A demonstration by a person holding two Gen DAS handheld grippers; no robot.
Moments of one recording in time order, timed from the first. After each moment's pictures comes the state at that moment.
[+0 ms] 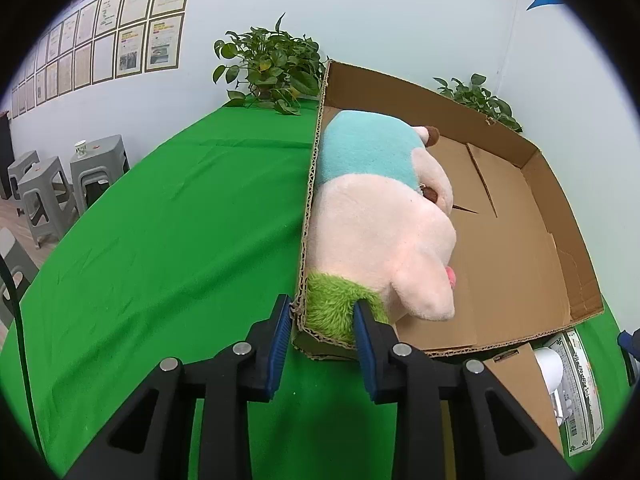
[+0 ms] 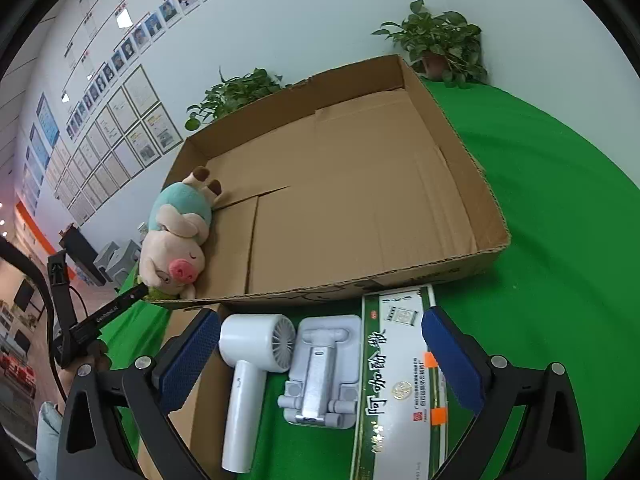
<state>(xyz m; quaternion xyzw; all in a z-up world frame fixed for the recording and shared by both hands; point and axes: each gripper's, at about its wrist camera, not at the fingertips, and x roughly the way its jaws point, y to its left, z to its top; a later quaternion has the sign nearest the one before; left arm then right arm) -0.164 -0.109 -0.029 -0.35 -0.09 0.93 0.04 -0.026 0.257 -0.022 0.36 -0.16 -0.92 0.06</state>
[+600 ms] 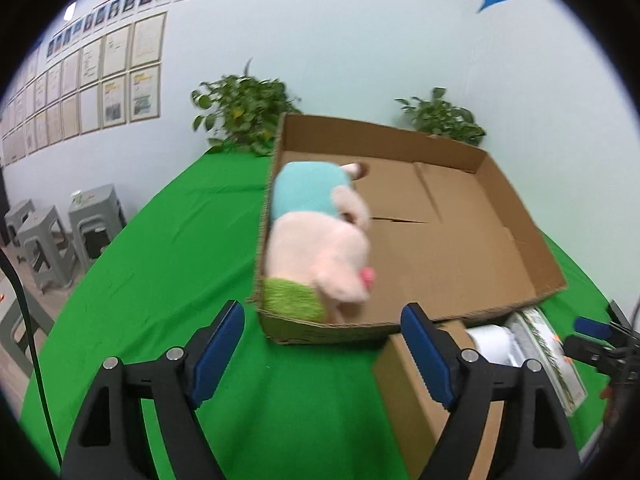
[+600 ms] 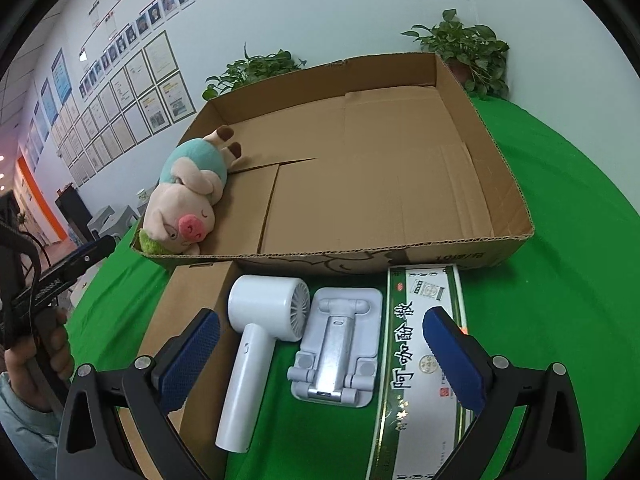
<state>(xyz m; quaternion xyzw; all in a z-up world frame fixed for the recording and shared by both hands) -0.095 -0.076 0.018 -0.28 -0.04 0.96 0.07 -0.022 0.214 -0.035 0.37 -0.08 -0.92 0.10</state>
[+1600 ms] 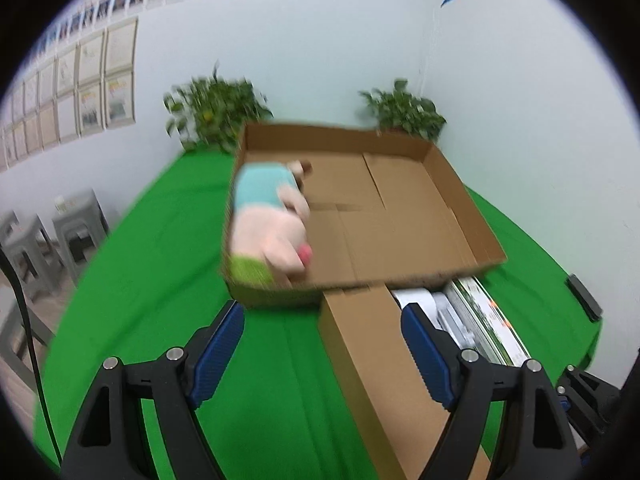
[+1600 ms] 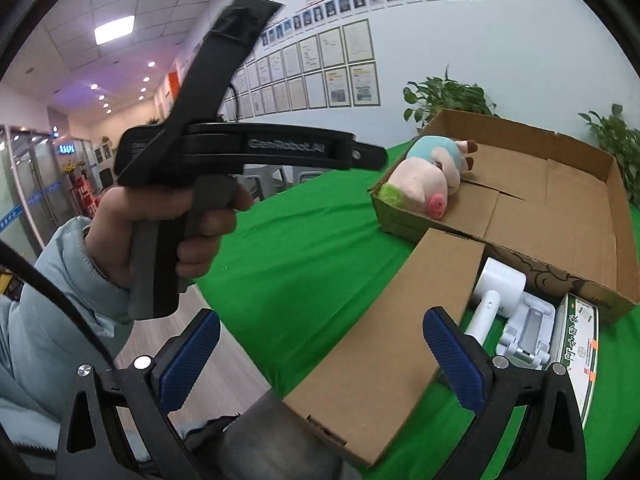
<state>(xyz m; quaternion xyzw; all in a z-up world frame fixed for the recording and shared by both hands) -0.035 -0.053 0.044 -0.31 -0.03 0.94 0.13 0.109 0.105 -0.015 0.30 0.06 -0.88 0.37</state>
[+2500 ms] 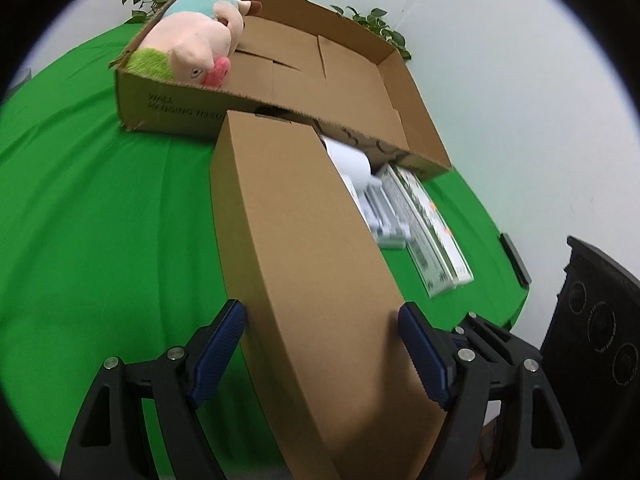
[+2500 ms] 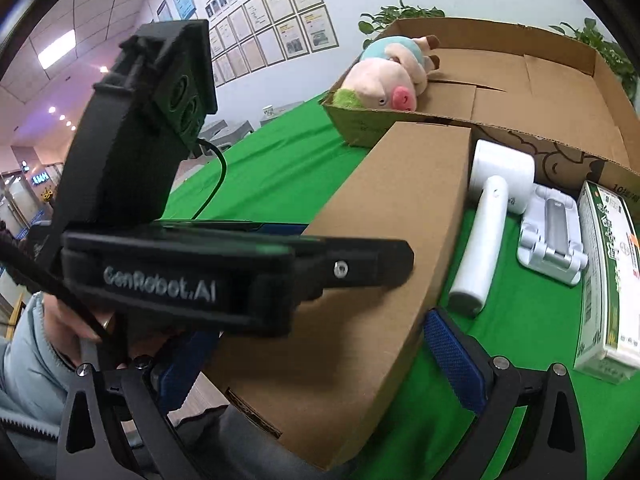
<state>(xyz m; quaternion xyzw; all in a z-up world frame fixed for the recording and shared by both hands) -0.010 -0.020 -0.060 -0.45 -0.15 0.85 0.25 0.094 0.118 -0.075 0.40 0.00 -0.85 0.33</state>
